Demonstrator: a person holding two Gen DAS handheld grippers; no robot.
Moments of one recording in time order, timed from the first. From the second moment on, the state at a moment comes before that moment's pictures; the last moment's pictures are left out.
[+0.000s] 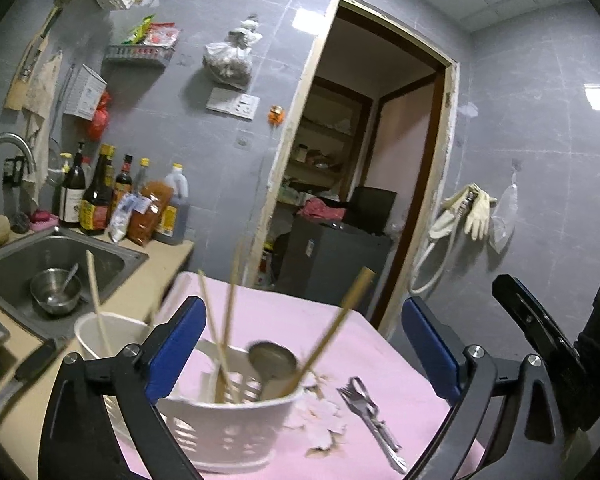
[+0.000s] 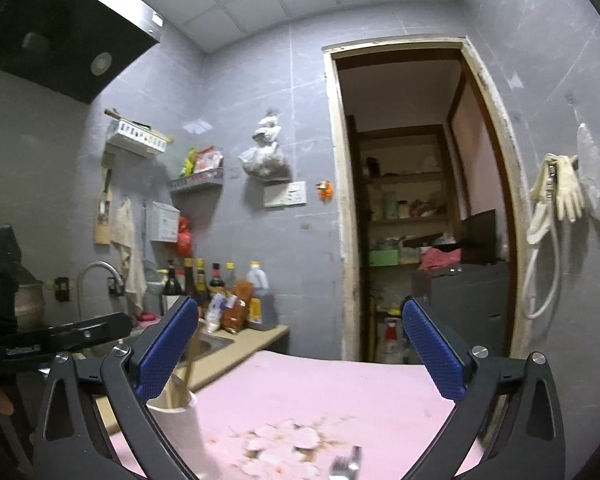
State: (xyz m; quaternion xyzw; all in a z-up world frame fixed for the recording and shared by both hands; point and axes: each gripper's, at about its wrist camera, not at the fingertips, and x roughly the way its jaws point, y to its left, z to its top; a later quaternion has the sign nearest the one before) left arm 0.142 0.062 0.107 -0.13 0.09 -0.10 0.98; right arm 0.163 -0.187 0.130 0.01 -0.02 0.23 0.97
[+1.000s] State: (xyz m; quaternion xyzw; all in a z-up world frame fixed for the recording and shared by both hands) left arm 0.172 -0.020 0.000 -0.10 0.36 -0.05 0.93; right arm 0.213 -0.237 0.033 -0.10 0.27 0.18 0.94
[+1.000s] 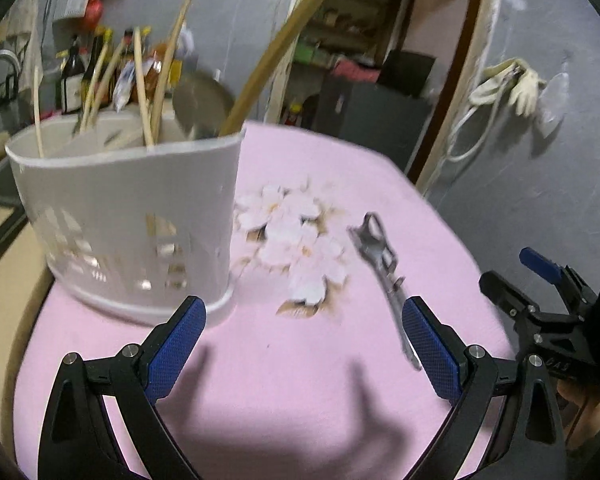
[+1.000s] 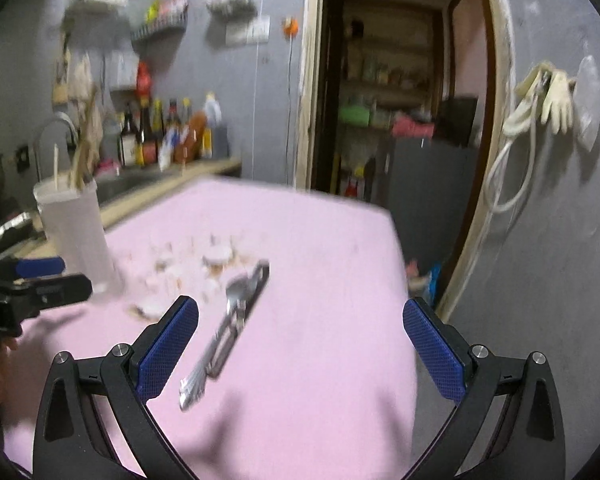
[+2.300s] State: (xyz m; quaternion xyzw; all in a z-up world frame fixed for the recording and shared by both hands) left arm 0.222 -0.050 -0.020 -0.07 0.47 -0.11 0.87; right arm 0.234 -0.214 -0.014 -0.14 0.41 0.24 0.87
